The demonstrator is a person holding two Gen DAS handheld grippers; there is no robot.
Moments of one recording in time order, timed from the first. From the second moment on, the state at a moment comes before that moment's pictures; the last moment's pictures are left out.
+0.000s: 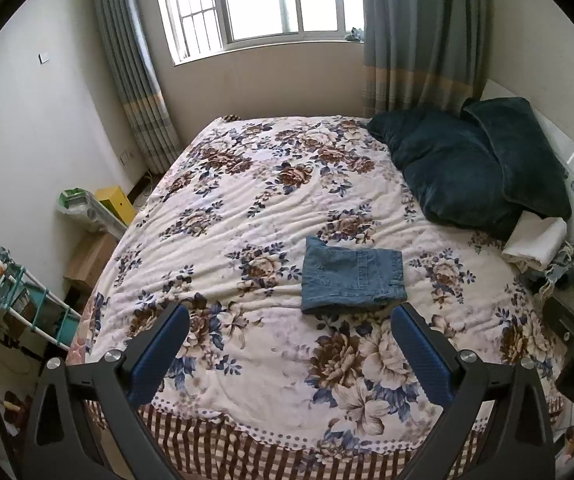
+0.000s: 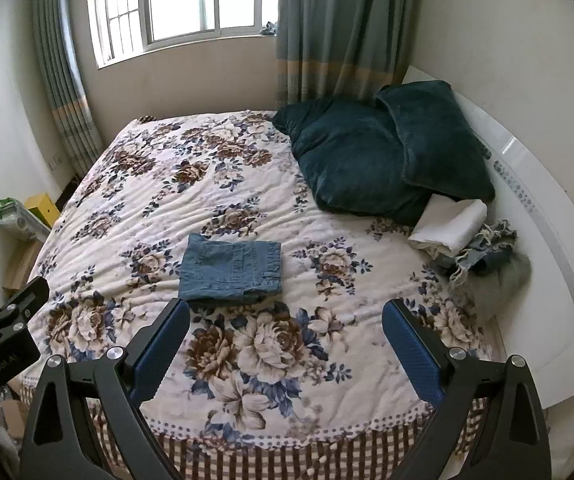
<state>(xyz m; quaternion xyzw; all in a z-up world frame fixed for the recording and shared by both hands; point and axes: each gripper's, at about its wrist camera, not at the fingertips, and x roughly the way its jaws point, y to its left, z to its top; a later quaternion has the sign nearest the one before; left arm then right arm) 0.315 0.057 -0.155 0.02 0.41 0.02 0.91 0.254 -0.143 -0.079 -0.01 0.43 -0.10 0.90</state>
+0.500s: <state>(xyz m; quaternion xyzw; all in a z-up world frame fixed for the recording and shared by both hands) 0.320 0.057 -0.158 0.01 0.41 0.01 0.91 0.262 -0.136 -0.094 -0.01 0.43 -0.09 0.90</state>
